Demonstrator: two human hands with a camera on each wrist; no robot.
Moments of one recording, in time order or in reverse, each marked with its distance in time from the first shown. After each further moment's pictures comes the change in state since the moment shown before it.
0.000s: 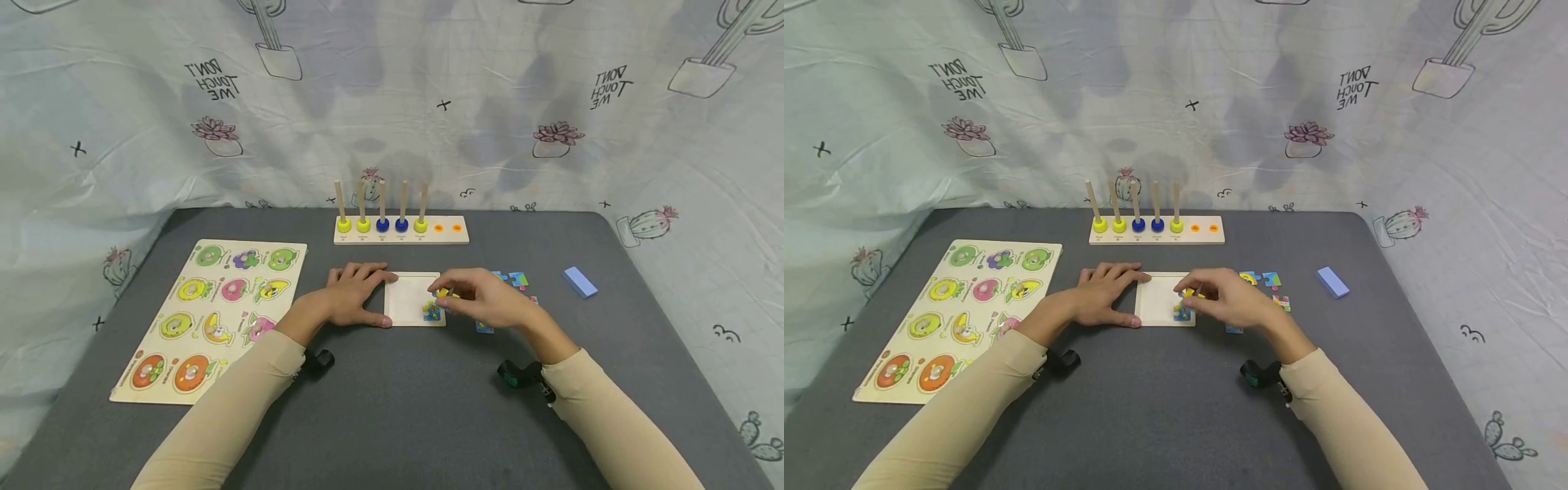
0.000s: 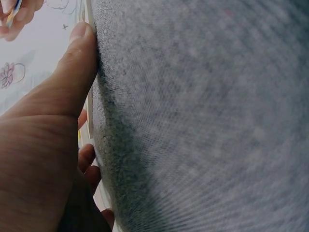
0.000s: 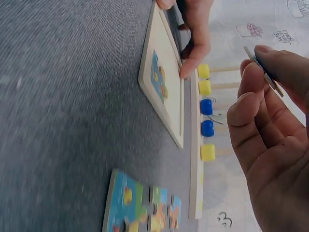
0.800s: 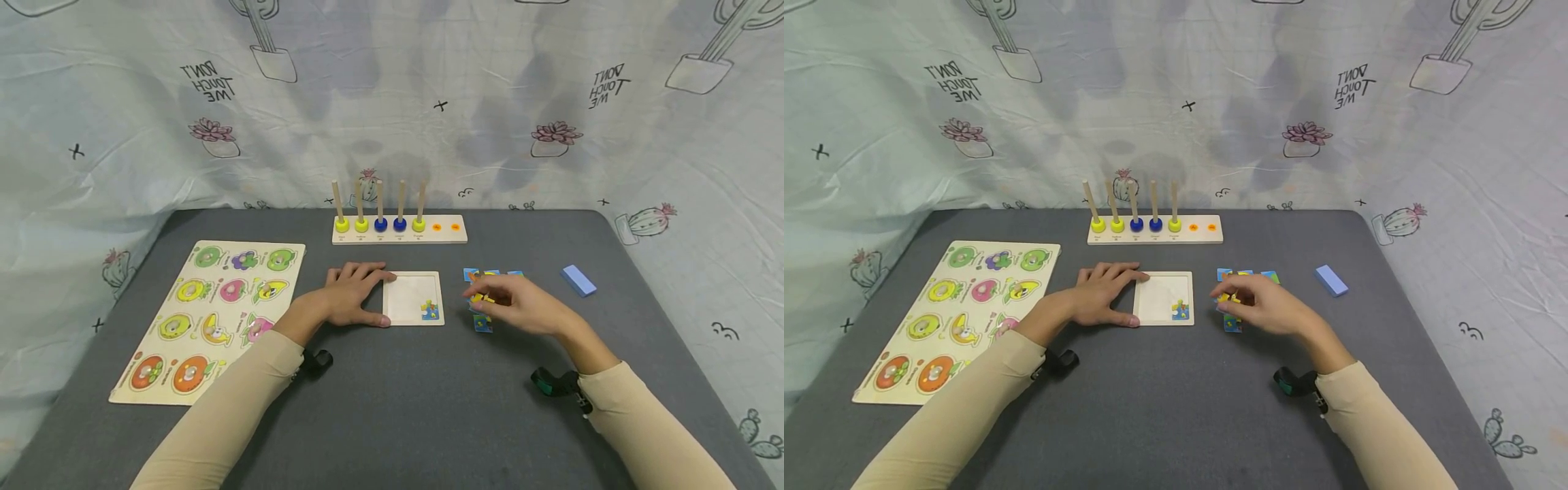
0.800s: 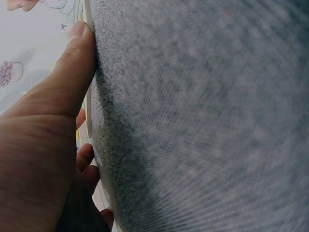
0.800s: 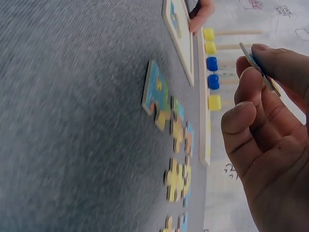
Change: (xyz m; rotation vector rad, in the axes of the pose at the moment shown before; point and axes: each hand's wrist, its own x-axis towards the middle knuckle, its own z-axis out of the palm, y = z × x) left_hand -0.001 -0.001 -0.002 -0.018 -0.006 0.008; right_hand -0.049 0.016 -0.025 -0.054 0.058 0.060
